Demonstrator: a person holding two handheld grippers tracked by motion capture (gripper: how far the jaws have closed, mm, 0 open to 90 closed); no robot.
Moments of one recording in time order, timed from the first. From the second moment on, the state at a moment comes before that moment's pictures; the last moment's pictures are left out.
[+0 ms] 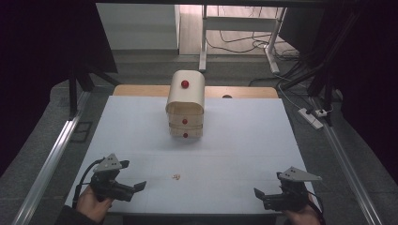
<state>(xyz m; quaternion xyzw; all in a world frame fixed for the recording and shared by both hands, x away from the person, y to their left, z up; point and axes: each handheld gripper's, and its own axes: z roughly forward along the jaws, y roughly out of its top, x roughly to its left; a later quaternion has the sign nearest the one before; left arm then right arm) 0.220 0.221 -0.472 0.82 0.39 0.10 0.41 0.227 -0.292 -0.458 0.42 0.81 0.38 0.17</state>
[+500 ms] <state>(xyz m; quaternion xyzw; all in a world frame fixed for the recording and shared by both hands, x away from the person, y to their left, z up) 0.235 0.204 -0.475 0.82 0.38 0.09 0.42 0.227 -0.292 -0.458 0.42 0.81 0.38 0.17</state>
